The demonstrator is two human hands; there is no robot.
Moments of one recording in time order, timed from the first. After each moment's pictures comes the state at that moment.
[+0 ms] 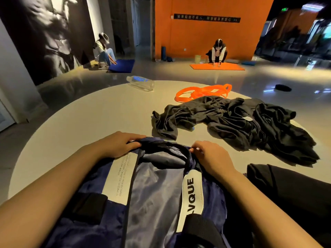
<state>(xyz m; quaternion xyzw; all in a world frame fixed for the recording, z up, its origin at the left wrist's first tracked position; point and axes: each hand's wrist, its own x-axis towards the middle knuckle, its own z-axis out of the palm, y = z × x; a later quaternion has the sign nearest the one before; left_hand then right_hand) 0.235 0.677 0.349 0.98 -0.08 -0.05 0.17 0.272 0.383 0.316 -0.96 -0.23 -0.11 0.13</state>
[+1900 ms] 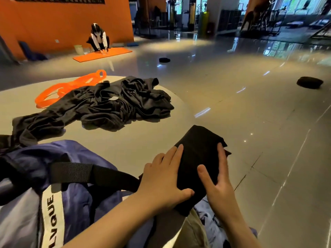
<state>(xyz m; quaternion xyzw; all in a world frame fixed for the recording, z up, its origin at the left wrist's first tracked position) 0.138 0.297 0.316 0.90 -0.42 -0.04 0.14 0.047 0.175 0.289 -0.72 0.20 -0.25 0.61</state>
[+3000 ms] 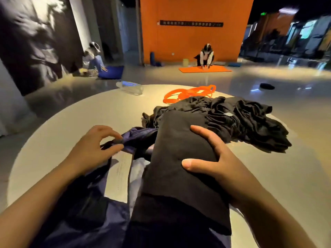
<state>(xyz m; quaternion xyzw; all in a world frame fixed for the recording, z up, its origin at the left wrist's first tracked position) 0.141 0.648 0.388 0.95 0.00 0.15 0.26 0.130 0.353 0.401 -0.72 -0.16 0.08 0.67</state>
